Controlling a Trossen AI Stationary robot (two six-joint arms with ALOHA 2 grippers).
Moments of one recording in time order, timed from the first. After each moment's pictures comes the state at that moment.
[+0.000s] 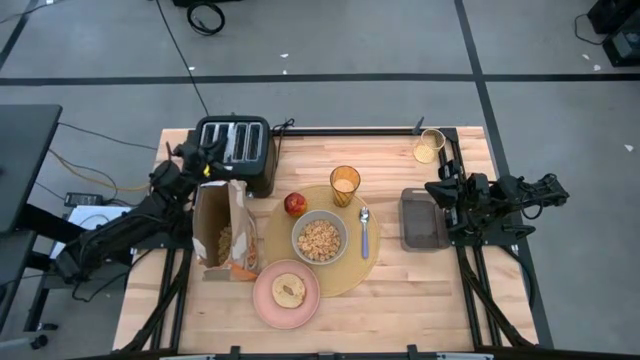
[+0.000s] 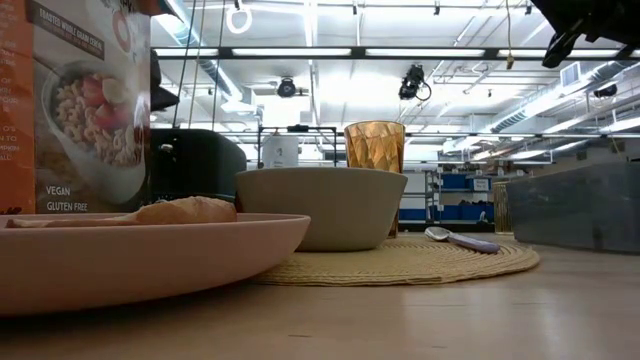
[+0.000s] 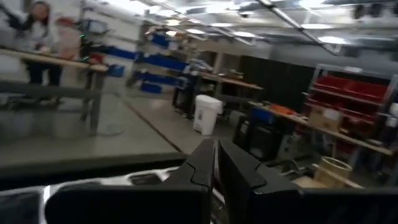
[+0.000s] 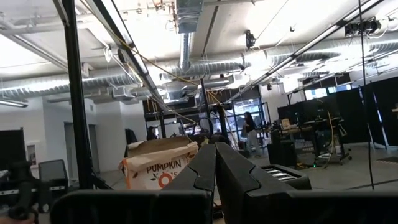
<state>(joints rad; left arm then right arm) 0.76 0.40 0.07 0.49 -0.20 -0.22 0.28 0.00 0.12 0.39 0.37 -0.04</state>
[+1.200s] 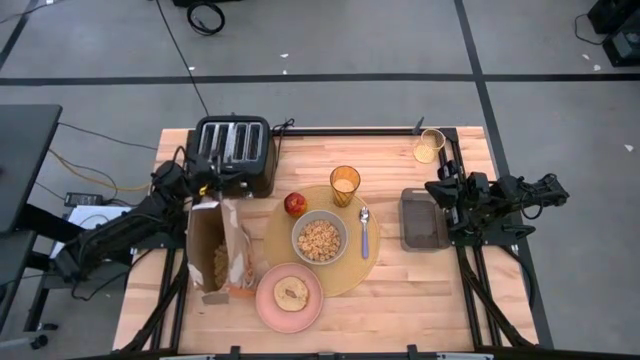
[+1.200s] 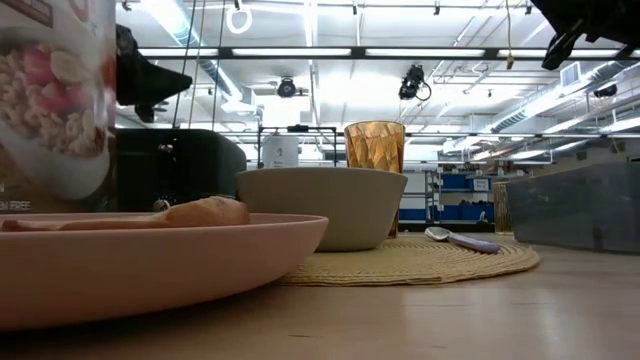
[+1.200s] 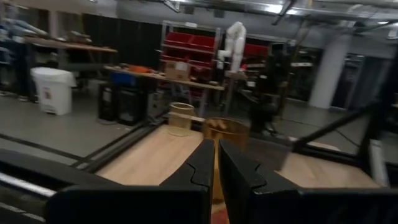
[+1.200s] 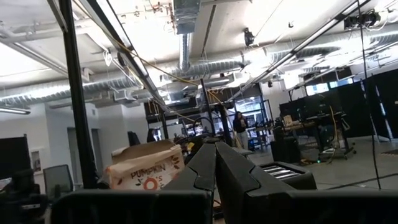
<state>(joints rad) 0.74 0.40 0.07 0.47 0.48 -0.20 0.28 0.00 0.12 0.39 0.38 0.00</state>
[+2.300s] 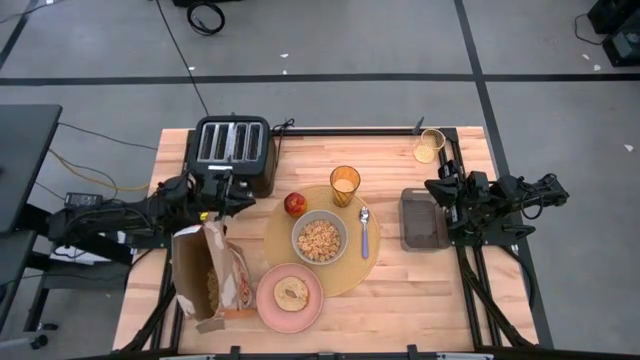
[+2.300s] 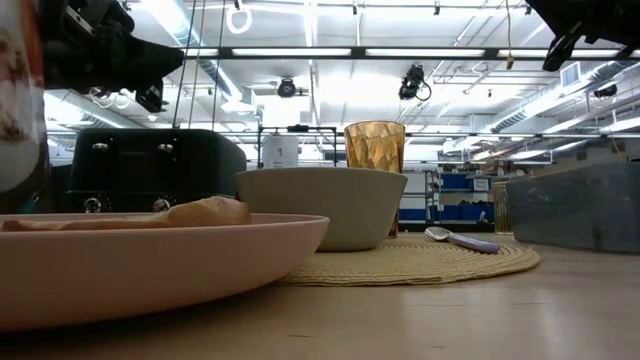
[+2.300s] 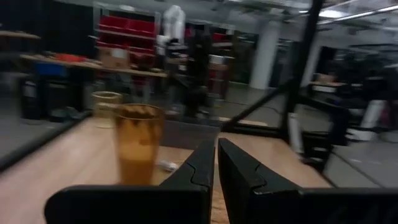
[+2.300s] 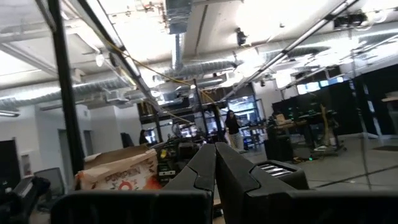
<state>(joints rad) 0.25 0.40 0.07 0.44 0.26 -0.17 0.28 0.00 0.12 0.39 0.40 0.00</state>
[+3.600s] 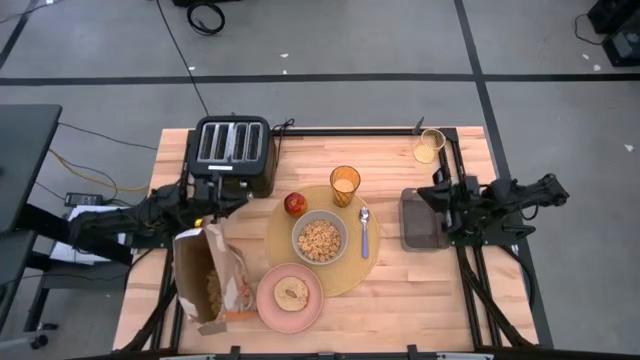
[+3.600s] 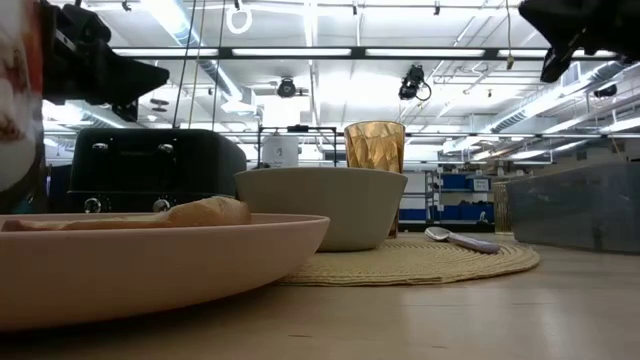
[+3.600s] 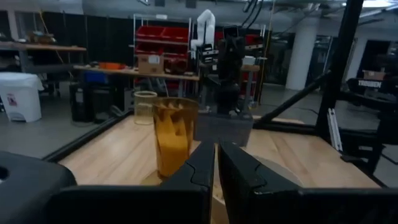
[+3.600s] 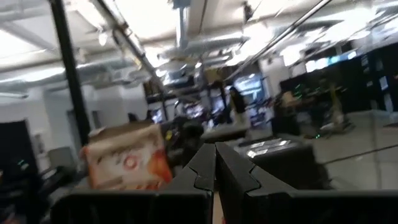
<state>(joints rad) 0.15 0.02 0.01 0.13 0.00 -0.09 0.28 0.00 0.11 0.30 0.40 0.05</state>
